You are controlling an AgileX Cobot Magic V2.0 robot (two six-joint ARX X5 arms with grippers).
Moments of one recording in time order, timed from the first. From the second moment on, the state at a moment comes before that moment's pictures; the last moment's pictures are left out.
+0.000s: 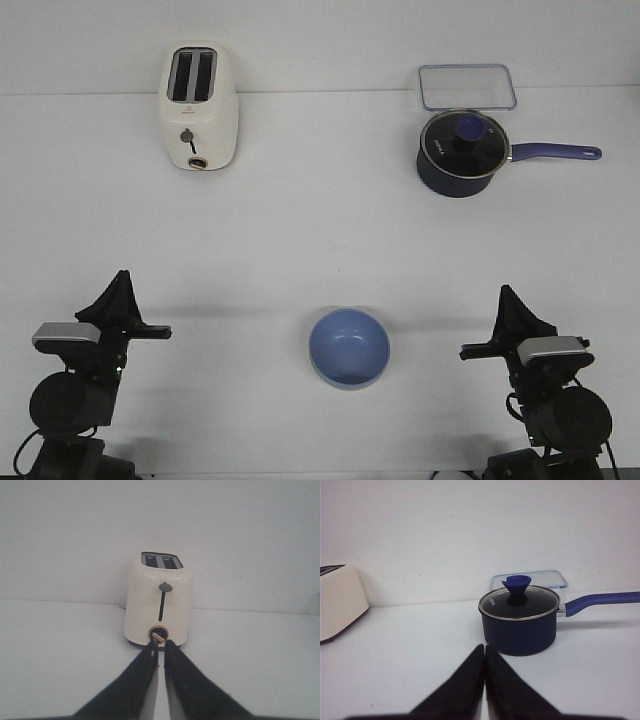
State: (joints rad) left arm -0.23 0.39 0.35 0.28 -0.20 -0.07; right arm 0.16 0.22 0.38 -0.12 0.06 0.15
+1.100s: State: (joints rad) left arm 0.04 0.00 0.03 0.14 0.04 -0.07; right arm 0.16 0.22 0.38 -0.12 0.06 0.15
